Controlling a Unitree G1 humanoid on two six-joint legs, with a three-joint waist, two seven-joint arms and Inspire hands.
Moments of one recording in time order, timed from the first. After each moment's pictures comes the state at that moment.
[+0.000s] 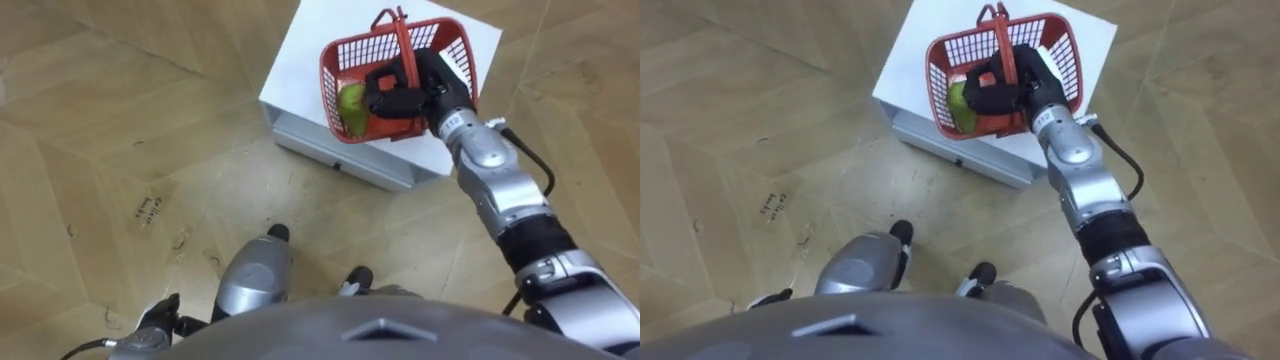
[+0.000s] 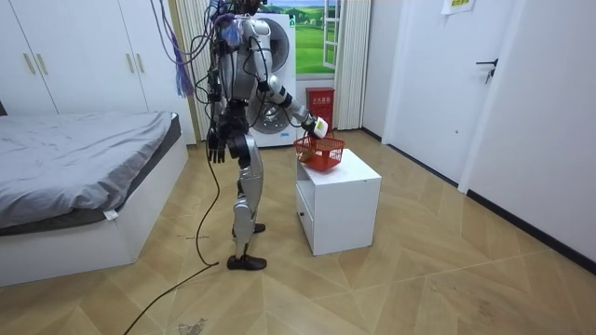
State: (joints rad) left arm 0.19 0.25 -0.01 1.19 0.17 0.04 -0.02; right arm -0.22 -0.25 0.28 0.59 0.19 0.00 0.01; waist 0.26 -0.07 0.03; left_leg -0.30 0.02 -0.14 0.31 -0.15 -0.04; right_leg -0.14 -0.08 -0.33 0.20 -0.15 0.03
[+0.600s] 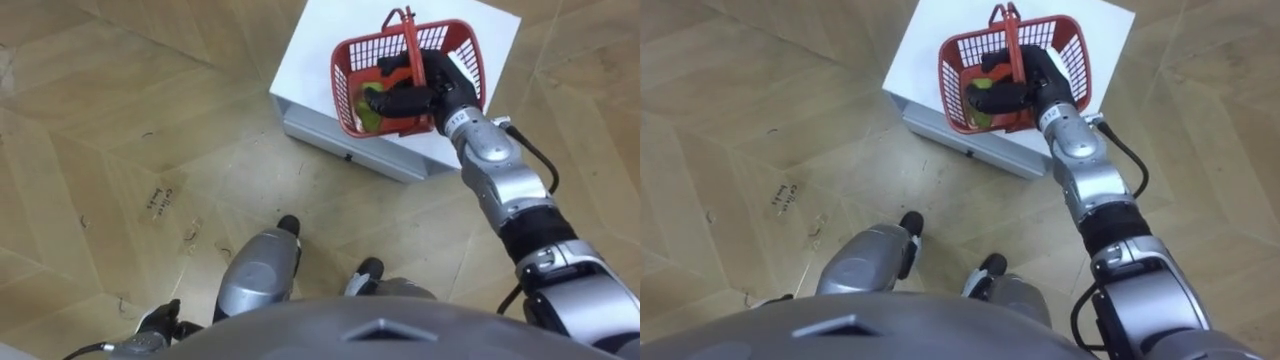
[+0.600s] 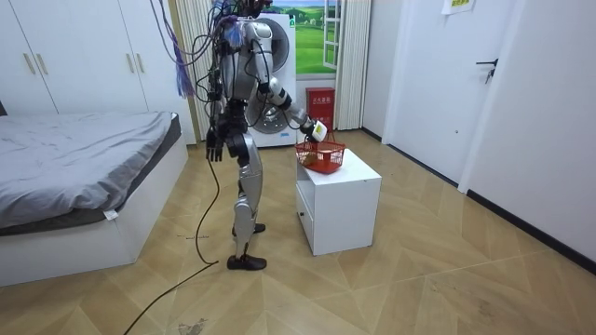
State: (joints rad) left arm 0.19 0.25 -0.03 1.19 0.17 0.04 -0.03; right arm -0.23 -0.25 0.25 0.62 0.21 -0.01 0.00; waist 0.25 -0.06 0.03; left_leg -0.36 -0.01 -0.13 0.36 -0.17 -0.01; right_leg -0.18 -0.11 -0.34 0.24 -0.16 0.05
